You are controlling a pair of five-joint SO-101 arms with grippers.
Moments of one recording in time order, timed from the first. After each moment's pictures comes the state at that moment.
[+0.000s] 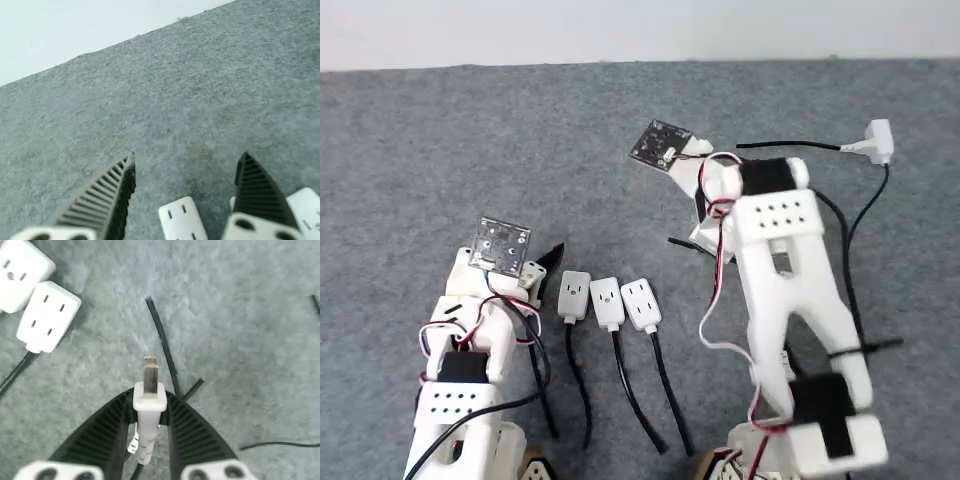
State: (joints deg) left arm -2.9 -58.7 82.3 18.0 -8.5; right arm -13.4 -7.1 3.0 82.8 46.1
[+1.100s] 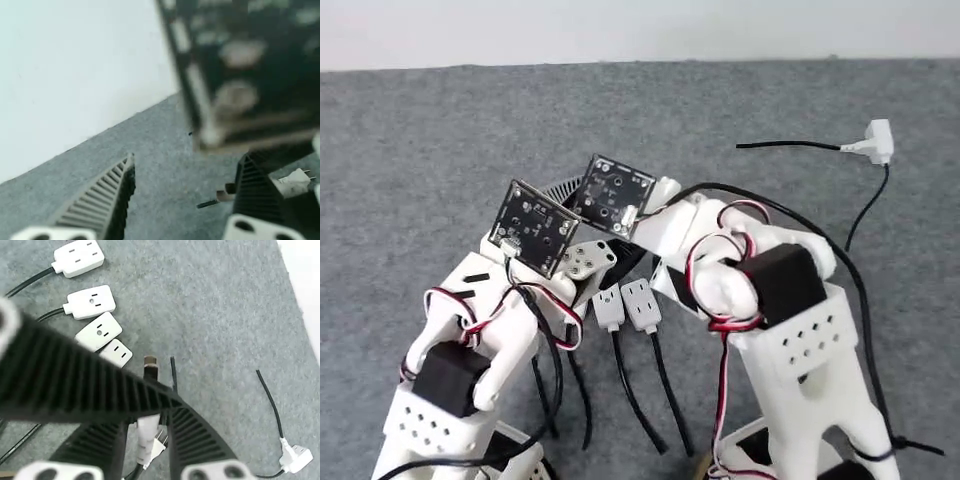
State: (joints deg) left arm 22.1 -58.8 40.7 49.0 -2.9; right arm -30.7 -31.5 0.4 92.6 40.6
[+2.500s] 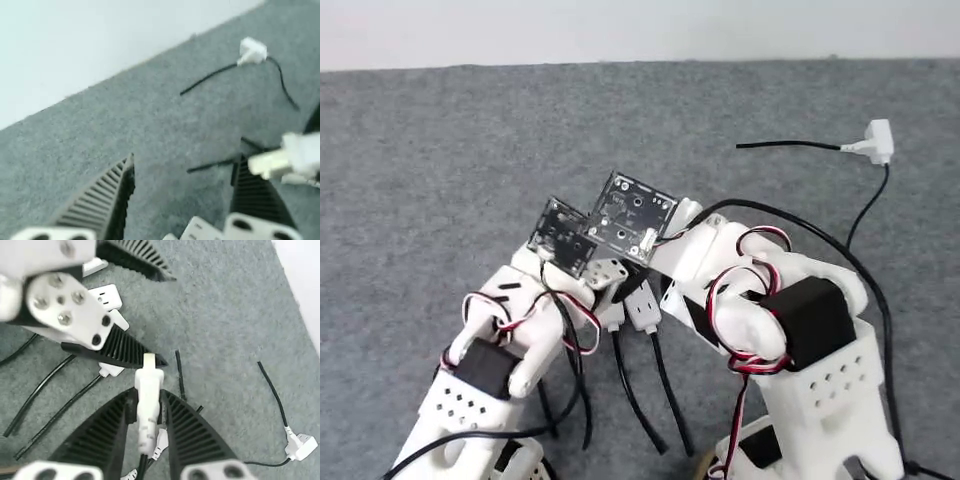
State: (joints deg) left arm 22.3 -58.8 59.6 36.7 -1.6; right arm -30.9 -37.2 0.4 97.2 37.2
